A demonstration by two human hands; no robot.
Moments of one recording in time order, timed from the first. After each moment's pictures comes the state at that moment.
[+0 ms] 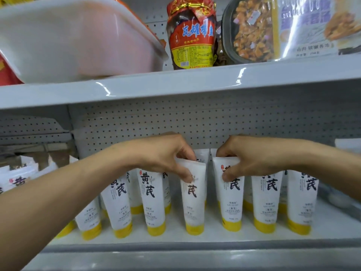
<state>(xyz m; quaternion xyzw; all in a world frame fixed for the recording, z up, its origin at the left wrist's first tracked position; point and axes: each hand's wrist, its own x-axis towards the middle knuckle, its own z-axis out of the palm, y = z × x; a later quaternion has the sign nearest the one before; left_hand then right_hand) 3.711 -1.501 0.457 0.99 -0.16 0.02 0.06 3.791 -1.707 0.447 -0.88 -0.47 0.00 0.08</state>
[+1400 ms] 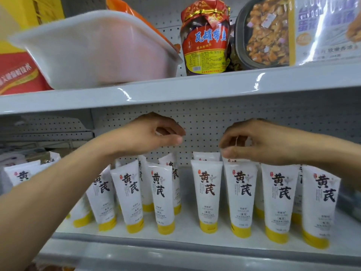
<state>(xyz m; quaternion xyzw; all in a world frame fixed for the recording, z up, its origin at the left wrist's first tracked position) 3.682 -1.471 0.481 0.97 -0.02 0.18 0.16 3.793 -1.711 0.467 -0.83 -0.52 -0.10 0.16</state>
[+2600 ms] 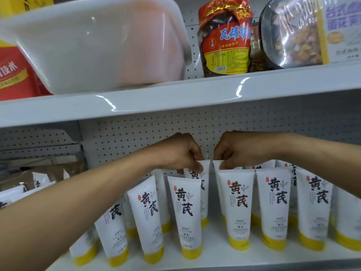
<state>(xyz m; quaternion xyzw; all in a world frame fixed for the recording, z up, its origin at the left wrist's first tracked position) 3.748 -1.439 0.456 0.98 -0.08 0.06 0.18 3.806 -1.623 0.464 -0.88 -0.47 0.03 0.12</state>
